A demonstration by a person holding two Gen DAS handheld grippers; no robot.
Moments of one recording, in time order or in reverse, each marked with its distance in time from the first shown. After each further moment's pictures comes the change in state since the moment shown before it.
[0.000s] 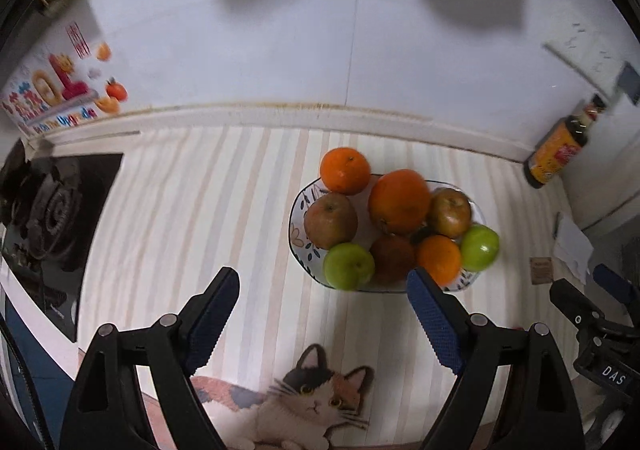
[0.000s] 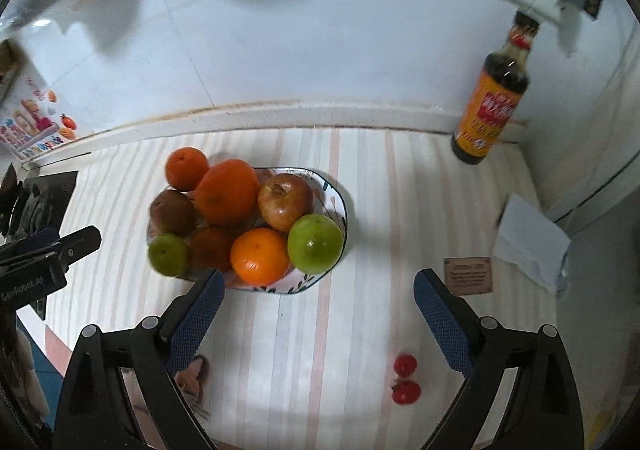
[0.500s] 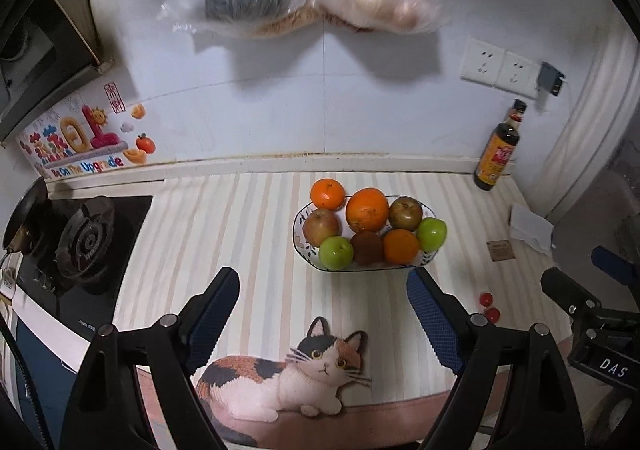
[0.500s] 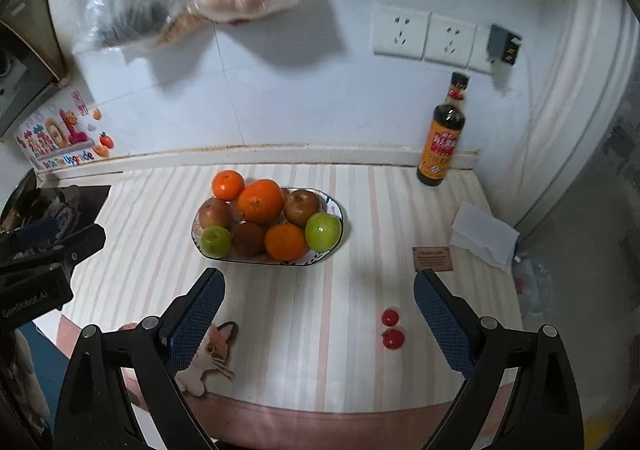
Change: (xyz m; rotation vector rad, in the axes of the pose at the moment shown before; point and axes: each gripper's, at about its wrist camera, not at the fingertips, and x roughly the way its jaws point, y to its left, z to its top) left arm -0.125 0.002 -0.066 0.098 -0.207 -0.033; right arm -0.144 0.025 -0.077 -0.002 -0.195 -0.041
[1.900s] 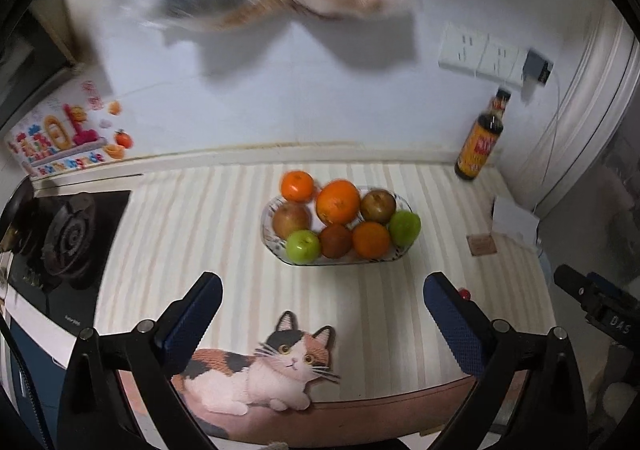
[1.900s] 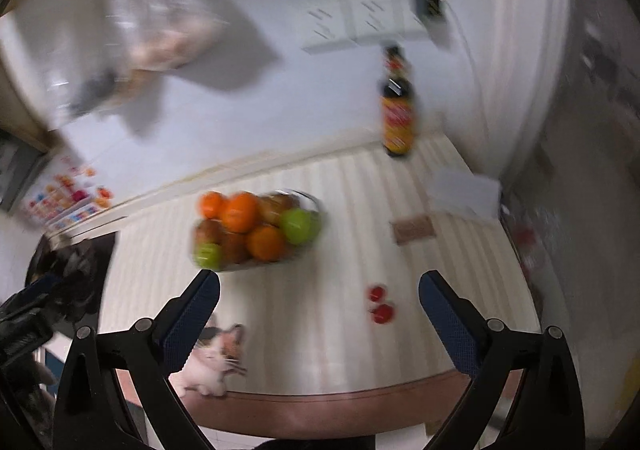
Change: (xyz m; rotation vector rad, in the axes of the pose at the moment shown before) left arm 0.031 -0.047 0.010 0.018 0.074 -0.037; right arm 0.017 -0.109 -0.021 0.278 0.069 0.021
